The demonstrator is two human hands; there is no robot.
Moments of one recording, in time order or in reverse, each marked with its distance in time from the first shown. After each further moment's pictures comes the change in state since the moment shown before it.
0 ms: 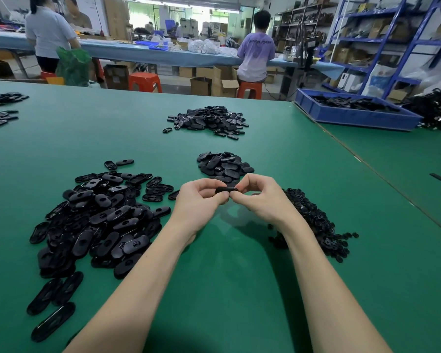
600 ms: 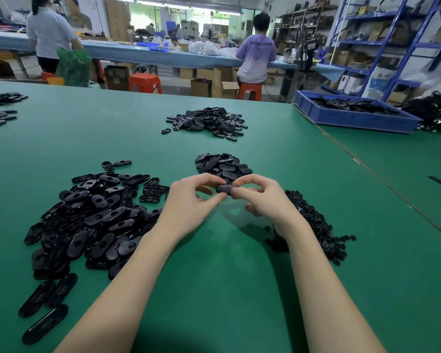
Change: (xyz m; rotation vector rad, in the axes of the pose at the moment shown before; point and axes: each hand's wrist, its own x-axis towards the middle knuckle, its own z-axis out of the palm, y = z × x) left_hand 0.008 -0.003 -0.016 0.456 -0.032 0.427; right_hand 0.000 -0.003 -0.007 0.246 -0.034 0.161
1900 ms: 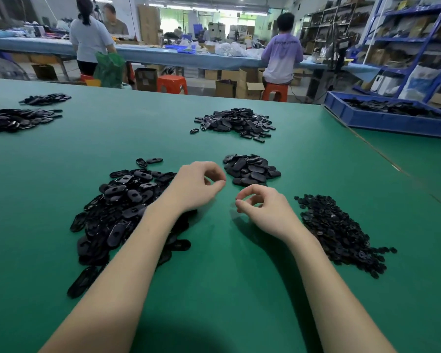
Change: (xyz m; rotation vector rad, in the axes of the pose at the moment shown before) left_hand 0.024 -0.004 -0.056 0.315 -0.131 -0.096; right_hand 0.007 0.011 0.045 -0.439 -0.027 -0.129
